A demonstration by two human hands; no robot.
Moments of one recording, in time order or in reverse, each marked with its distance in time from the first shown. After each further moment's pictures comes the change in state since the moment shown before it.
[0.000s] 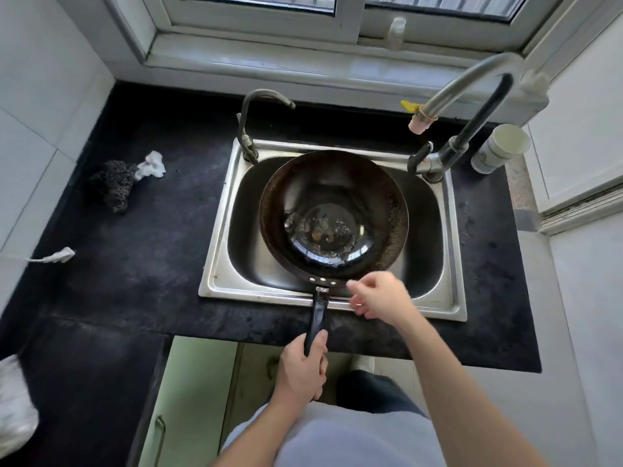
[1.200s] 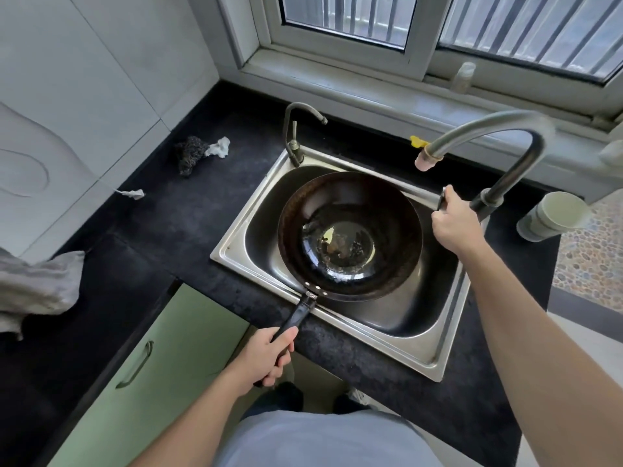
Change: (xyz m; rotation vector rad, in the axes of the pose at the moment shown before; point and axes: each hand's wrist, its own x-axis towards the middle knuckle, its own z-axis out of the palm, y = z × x) left_hand -0.016 0.023 0.040 -0.083 0.141 -0.189; right_hand 0.110 -0.063 -0.178 -0.304 0.181 -0.420
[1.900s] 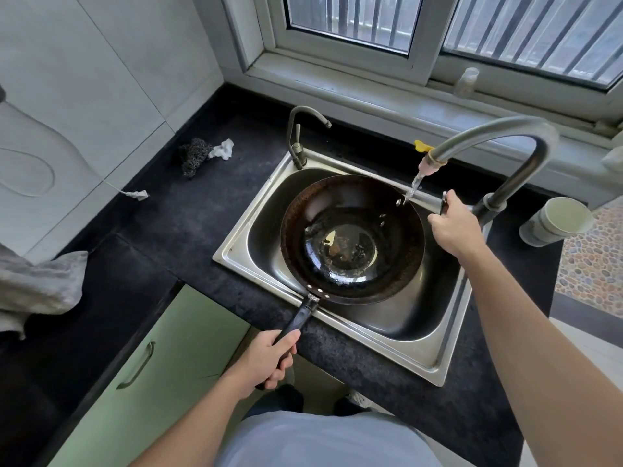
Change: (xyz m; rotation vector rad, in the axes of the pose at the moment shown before) left_hand 0.000 -0.001 0.000 -0.011 -0.006 -0.014; right_hand 0.002 -0.001 0.003 0.052 -0.010 0.009
